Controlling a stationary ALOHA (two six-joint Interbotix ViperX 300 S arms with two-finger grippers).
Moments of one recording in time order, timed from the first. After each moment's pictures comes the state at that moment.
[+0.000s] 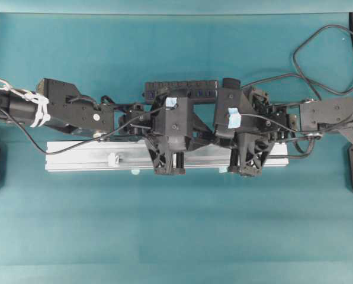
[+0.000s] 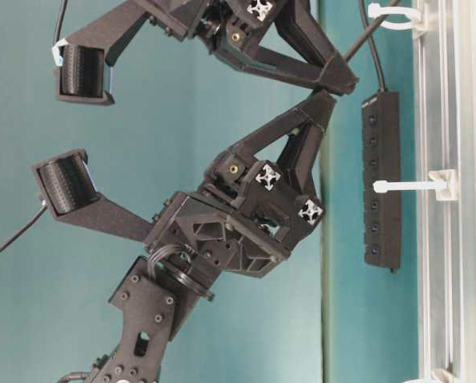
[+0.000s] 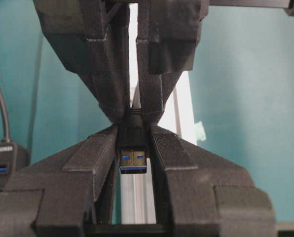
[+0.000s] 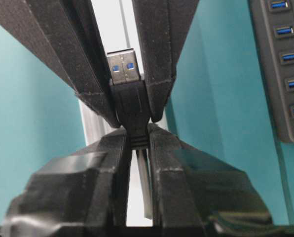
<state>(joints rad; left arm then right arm) 0.07 0.18 0.44 0.02 -0.11 0.17 -0.07 -0.13 0.73 -0.17 0.33 0.21</state>
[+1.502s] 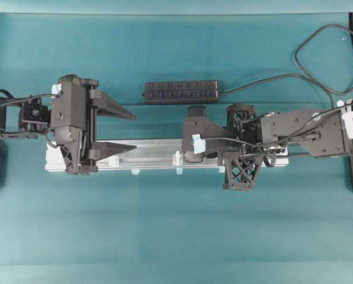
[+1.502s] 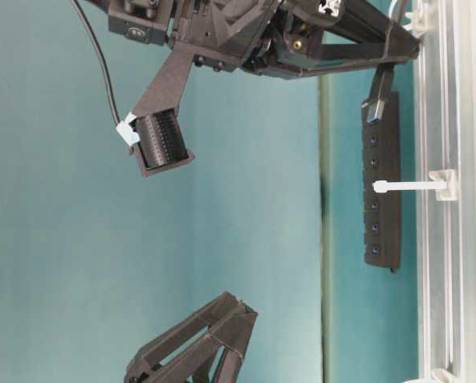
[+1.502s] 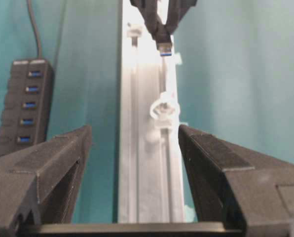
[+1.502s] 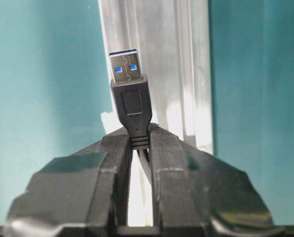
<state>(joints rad) 0.08 -0.35 0.88 0.02 -0.08 0.10 0.00 0.04 0.53 -0.11 0.74 0.13</state>
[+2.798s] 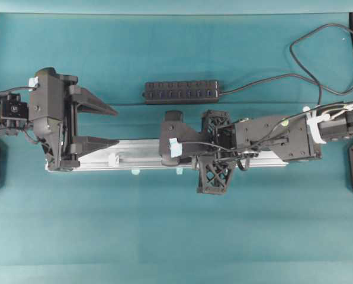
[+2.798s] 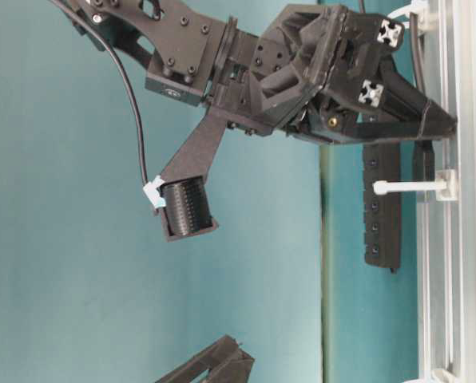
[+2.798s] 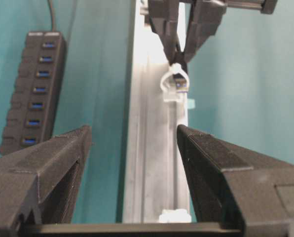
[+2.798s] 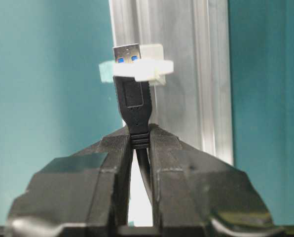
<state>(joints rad) 0.11 -0.47 0.96 0.02 -0.04 0.07 0.00 0.18 0.44 -0.07 0.58 0.13</state>
